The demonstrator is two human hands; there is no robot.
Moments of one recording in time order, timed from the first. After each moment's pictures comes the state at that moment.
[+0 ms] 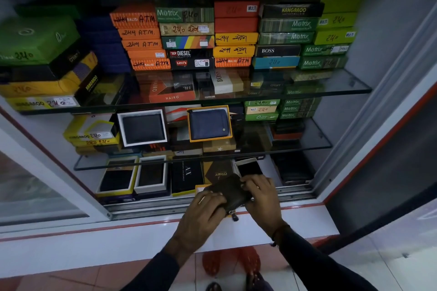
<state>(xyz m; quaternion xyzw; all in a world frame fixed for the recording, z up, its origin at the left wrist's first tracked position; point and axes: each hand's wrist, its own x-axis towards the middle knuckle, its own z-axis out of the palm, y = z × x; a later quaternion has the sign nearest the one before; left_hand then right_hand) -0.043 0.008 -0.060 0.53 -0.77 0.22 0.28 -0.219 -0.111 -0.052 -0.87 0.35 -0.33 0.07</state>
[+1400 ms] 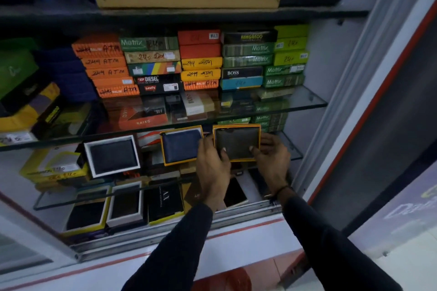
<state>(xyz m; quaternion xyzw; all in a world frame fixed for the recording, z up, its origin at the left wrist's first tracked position) -0.111 -0.145 0.076 0.75 -0.45 -0.03 0.49 -0.239 -0.209 0.072 -0.58 0.57 -0.51 0.30</state>
